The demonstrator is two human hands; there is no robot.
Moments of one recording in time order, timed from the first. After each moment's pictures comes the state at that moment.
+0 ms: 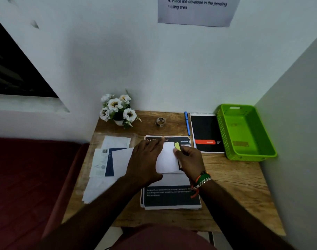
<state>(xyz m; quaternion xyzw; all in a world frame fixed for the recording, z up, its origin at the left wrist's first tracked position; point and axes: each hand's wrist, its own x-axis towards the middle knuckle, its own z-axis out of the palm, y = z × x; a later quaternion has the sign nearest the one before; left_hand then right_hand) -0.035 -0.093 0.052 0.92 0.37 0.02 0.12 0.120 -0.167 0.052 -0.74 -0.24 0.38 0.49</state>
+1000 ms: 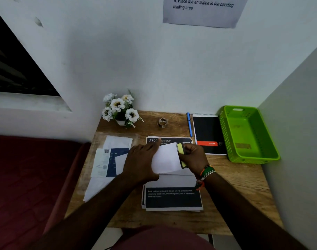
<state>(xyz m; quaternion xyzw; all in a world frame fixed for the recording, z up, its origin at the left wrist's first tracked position) -0.047 -0.071 0.033 0.91 0.39 -0.01 0.17 0.148 -0.153 0.031 -0.69 -0.34 0.40 0.49</state>
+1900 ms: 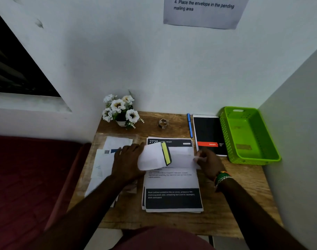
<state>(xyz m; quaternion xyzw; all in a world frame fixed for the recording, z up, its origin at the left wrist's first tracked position) -0.080 -0.047 0.007 0.87 0.46 -0.03 0.16 0.211 -0.179 -0.003 -0.83 -0.40 0.28 0.27</state>
